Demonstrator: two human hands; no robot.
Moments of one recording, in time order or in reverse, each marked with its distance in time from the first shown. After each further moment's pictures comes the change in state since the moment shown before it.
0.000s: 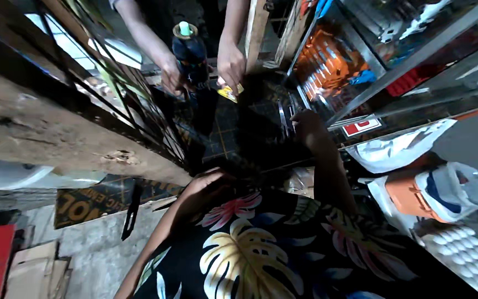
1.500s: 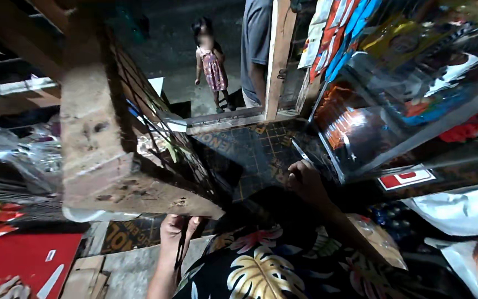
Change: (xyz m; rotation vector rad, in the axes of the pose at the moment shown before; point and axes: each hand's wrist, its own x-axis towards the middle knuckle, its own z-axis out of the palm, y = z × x) left_hand -0.017 0.040 -0.022 -0.161 0.848 0.029; right_hand 0.017 -0.006 0.054 0.466 0.153 -0.304
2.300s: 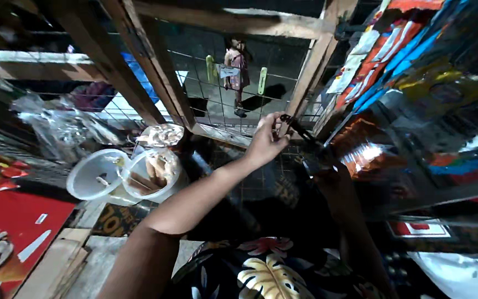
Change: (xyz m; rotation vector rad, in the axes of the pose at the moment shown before) left_hand 0.204 0.009 0.181 0.214 -0.330 0.002; right_hand 0.032 -0.018 -0.052 0.469 0.083 0.023
